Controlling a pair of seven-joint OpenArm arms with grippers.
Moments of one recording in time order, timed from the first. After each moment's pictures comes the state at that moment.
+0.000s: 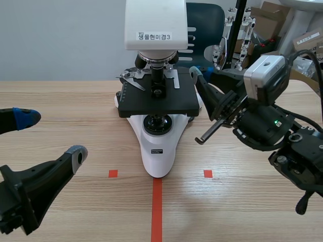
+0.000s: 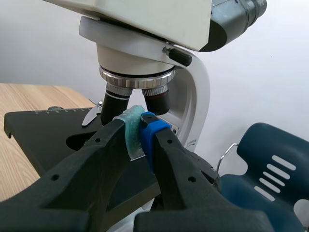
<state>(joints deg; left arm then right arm) 47.4 -32.9 -8.7 119.9 -21.6 -26.2 -9.7 3.7 21.9 -19.0 70.6 -6.1 20.4 54.2</state>
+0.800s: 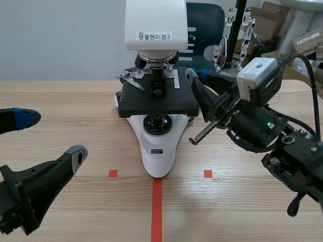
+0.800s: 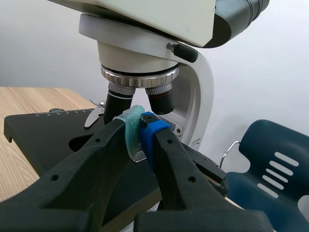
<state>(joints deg) 47.4 -32.9 -8.7 119.9 -21.6 -26.2 -9.7 3.7 20.2 -19.0 69.8 -6.1 20.2 53.9</state>
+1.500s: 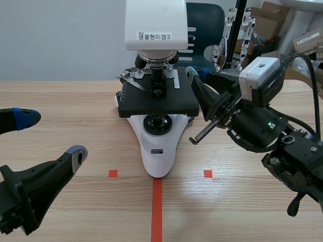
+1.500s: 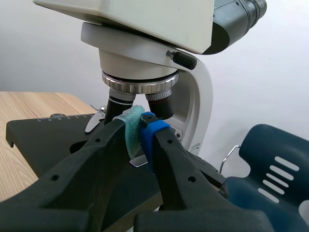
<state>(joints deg) 47.4 -32.9 -8.7 119.9 -21.6 -26.2 -9.7 3.7 20.2 -19.0 69.8 -6.1 20.2 55.2</state>
